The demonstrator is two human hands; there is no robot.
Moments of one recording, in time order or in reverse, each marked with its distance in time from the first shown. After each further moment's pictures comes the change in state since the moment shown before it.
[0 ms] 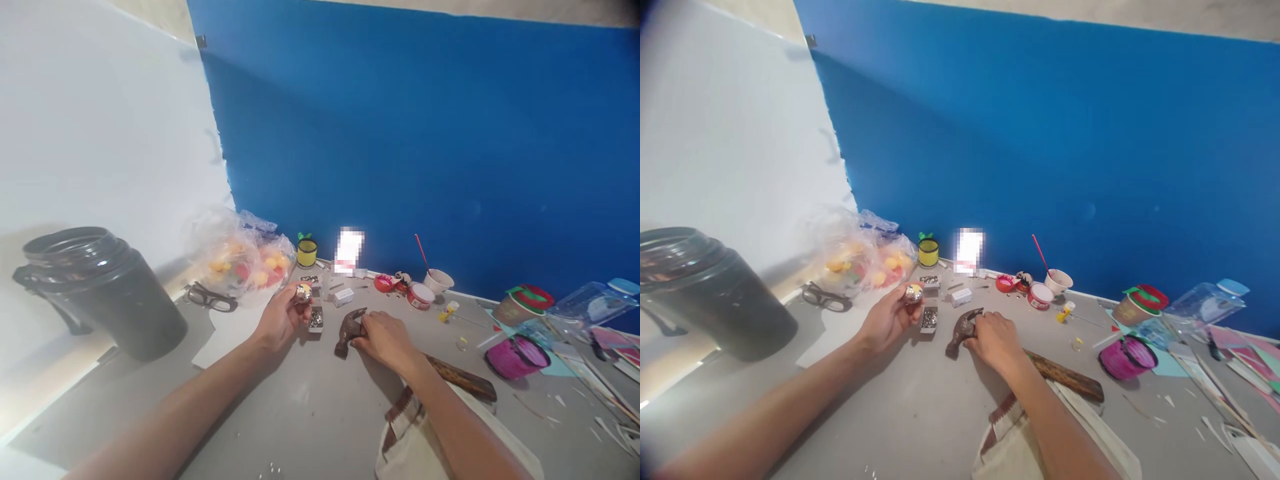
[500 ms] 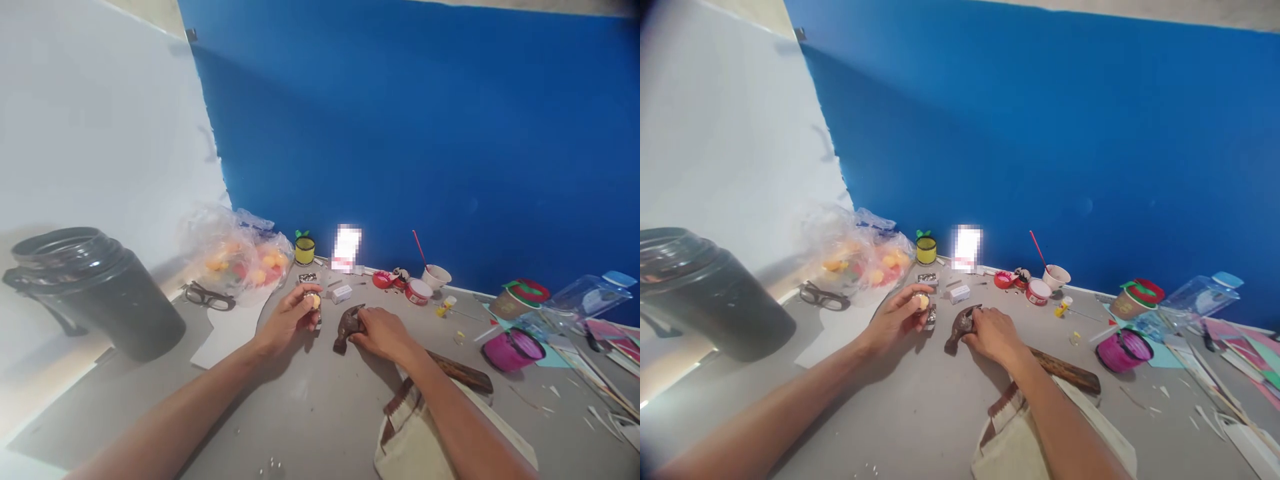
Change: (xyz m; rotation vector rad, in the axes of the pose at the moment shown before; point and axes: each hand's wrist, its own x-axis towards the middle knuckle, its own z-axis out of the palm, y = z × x) left_hand -0.008 -0.007 -0.002 0.228 -0.209 -0.007; right_hand 0.006 0.010 0.007 0.049 0.019 -0.086
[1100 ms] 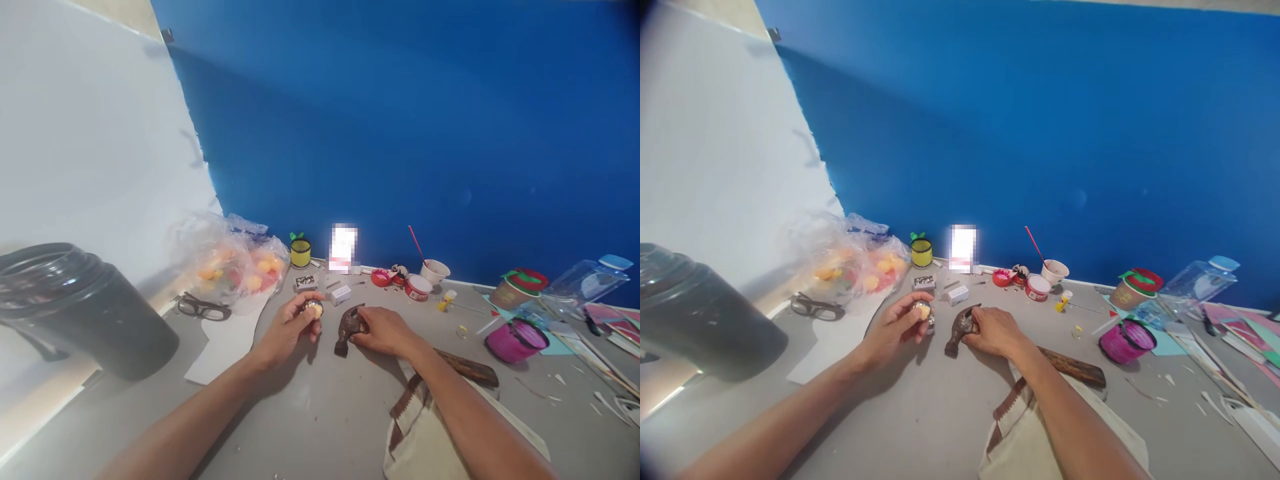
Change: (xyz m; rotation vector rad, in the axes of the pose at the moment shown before) left_hand -0.003 0.000 0.005 0.167 0.001 -0.016; right_hand 0.010 0.012 0.007 0.136 0.006 -0.015
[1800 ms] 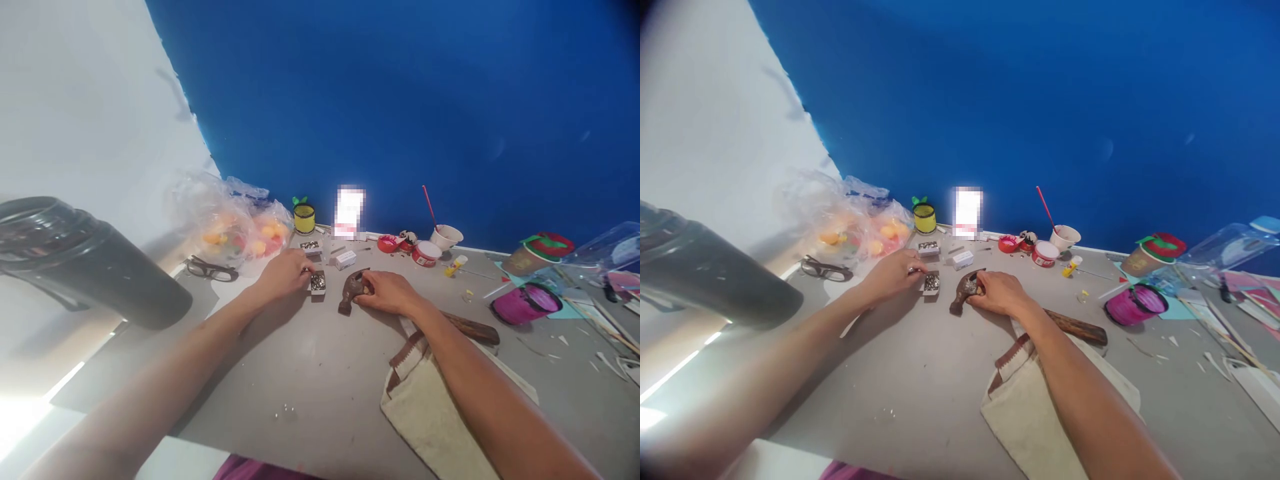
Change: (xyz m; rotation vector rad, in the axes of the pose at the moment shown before) left_hand 0.039 0.019 -0.032 1.318 -0.075 0.226; right_hand 0.001 0.007 -0.001 -0.015 -0.032 -0.017
